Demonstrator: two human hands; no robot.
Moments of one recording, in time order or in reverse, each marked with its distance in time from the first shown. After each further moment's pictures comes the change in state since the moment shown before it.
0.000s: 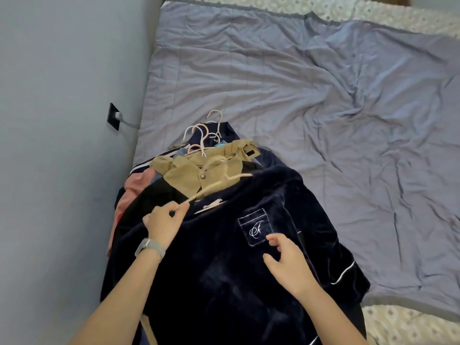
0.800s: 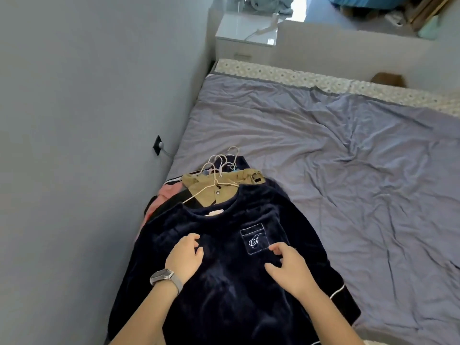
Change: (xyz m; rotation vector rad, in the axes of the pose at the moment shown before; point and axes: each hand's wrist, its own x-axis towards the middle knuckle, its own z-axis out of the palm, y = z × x) left_hand -0.157 0.026 -0.034 0.038 -0.091 0.055; right_hand -0.078 -0.003 -0.043 -0.091 -0.010 -0.184
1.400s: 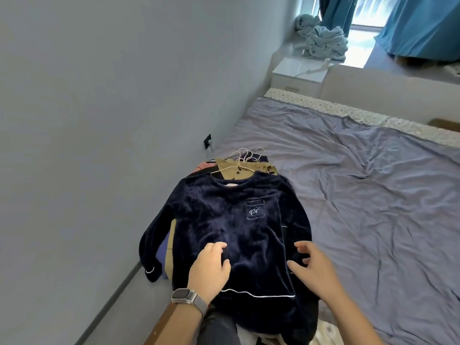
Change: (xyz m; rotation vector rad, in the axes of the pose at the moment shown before) left_hand -0.317 0.126 0.109 -0.046 0.348 -0.024; right_hand -0.179 0.154 -0.093 -0.009 -0.006 -0.296
